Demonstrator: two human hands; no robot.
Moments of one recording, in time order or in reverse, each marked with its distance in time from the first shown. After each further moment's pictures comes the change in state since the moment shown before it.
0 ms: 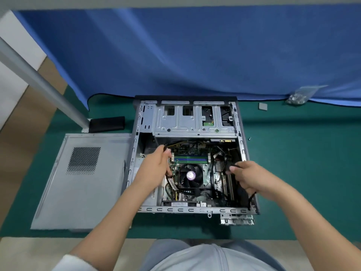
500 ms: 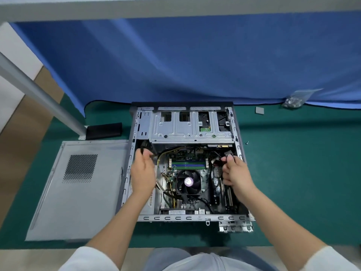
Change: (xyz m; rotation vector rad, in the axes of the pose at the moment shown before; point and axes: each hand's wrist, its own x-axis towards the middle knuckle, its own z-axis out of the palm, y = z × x) left_hand 0.010 -0.023 0.016 -0.197 0.490 -0.033; right_hand 0.035 -0.001 0.035 0.594 0.242 -0.135
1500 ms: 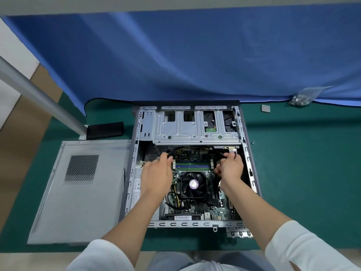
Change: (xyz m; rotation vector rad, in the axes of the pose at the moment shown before) left_hand 0.007 0.004 0.015 0.720 -0.287 0.219; right_hand 0.044 0.015 0.049 0.149 0.387 -0.004
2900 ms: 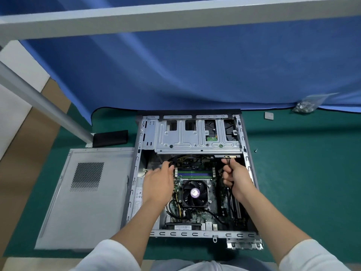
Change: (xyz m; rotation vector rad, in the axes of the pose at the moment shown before) left_hand 0.001 0.003 -0.001 0.068 0.018 0.016; right_hand 0.014 -0.019 -0.028 0.096 -0.409 0.183
